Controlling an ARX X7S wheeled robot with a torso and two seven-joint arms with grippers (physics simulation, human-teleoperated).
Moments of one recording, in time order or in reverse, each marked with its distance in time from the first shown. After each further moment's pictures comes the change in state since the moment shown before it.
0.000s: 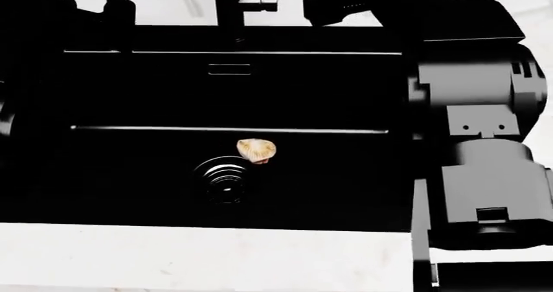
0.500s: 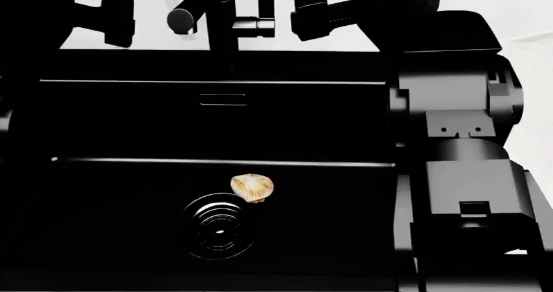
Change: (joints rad) left arm -0.011 0.000 0.000 0.001 0.002 -0.002 -0.007; right arm 0.020 -0.046 0.104 0.141 -0.128 -0.092 -0.055
